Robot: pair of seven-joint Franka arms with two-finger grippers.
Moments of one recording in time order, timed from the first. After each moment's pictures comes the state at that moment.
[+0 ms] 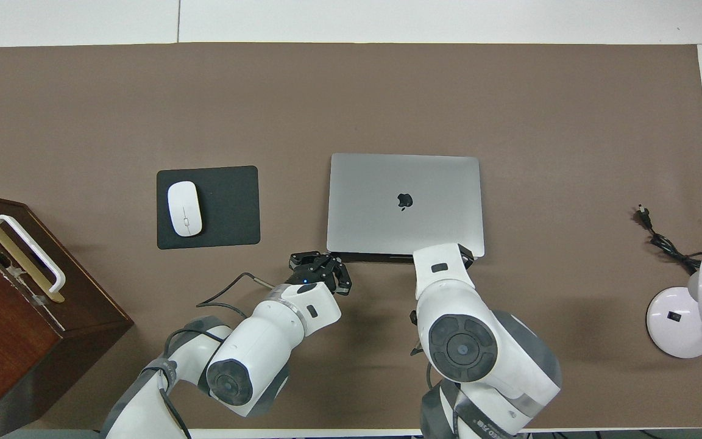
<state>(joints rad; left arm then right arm) -0.73 0.23 -0.05 -2.54 -0.14 3.48 -0.13 0.54 -0.09 0.05 -2.41 -0.31 2.39 -0.16</state>
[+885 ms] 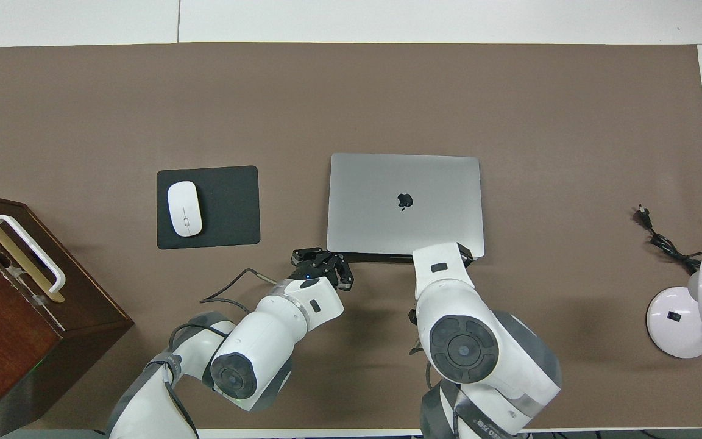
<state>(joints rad) -0.72 0.25 -0.05 -2.51 -0.14 3.48 -0.13 0.54 -0.09 0.05 -2.41 -0.31 2.41 -0.16</state>
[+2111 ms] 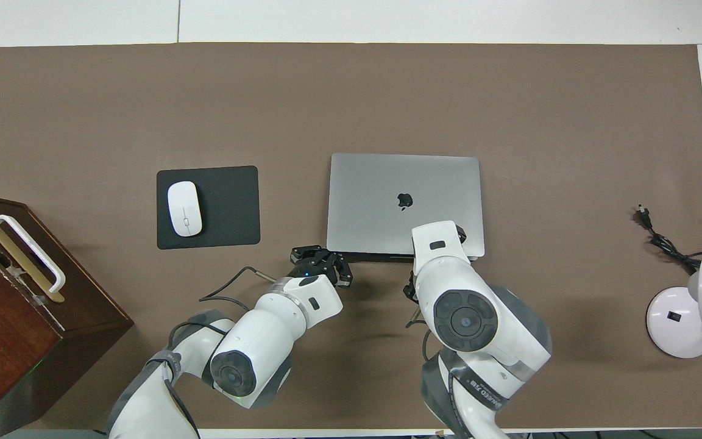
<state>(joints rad) -0.72 0.26 -0.05 -2.51 -0.14 3.49 -0.12 0.49 0.03 0.04 -2.36 -0.35 2.56 -0.16</state>
